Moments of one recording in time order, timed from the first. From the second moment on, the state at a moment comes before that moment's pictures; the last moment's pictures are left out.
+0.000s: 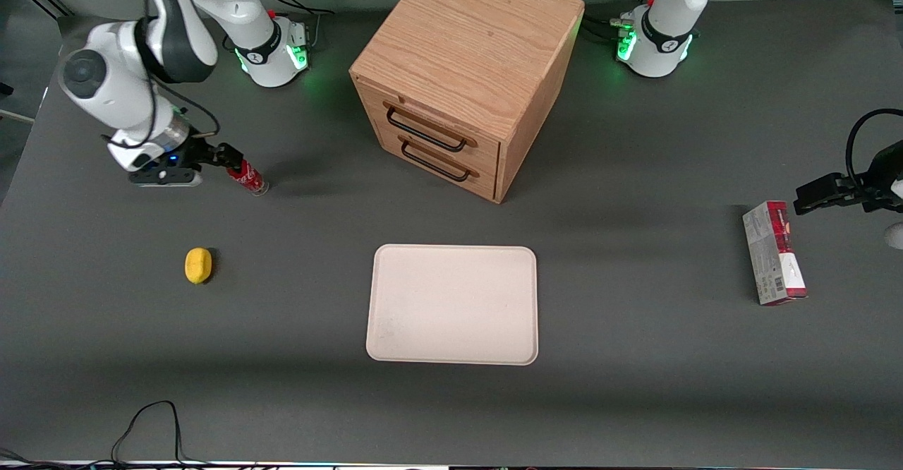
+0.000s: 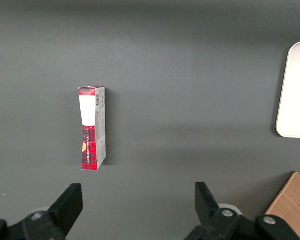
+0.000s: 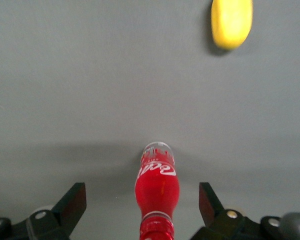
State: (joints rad) arm 0.09 -0.26 -0.07 -2.64 -0.02 2.35 0.06
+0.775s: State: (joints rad) arm 0.09 -0.28 -0.08 -2.72 -0.02 2.37 0.01
